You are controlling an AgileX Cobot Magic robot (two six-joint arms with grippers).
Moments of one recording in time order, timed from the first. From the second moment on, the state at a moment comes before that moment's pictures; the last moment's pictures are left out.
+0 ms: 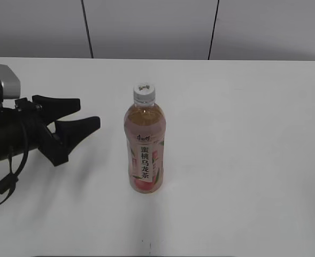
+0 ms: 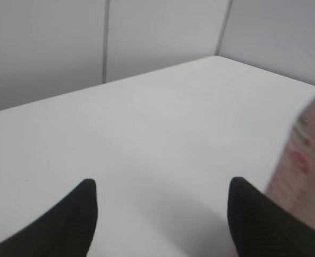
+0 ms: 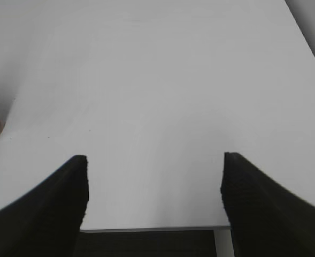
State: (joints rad) left arm -0.09 1.83 -0.46 0.86 -1.20 -0.31; right arm 0.03 -0.01 -0.51 0.07 1.10 -0.05
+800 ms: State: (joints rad) left arm -0.09 1.83 -0.45 1.12 -1.20 -0.32; right arm 0.03 -0.01 -0.51 0.07 1.10 -0.05
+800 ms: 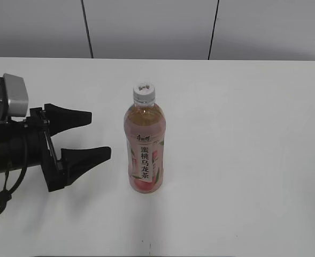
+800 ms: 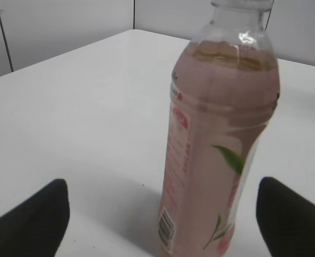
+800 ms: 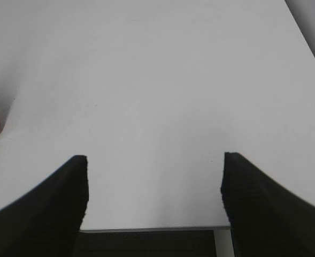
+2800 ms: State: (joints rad) left arm -0.47 2.00 -0.64 0.79 -1.20 -0.31; right arm 0.03 -0.01 -0.51 0.07 1.10 -0.05
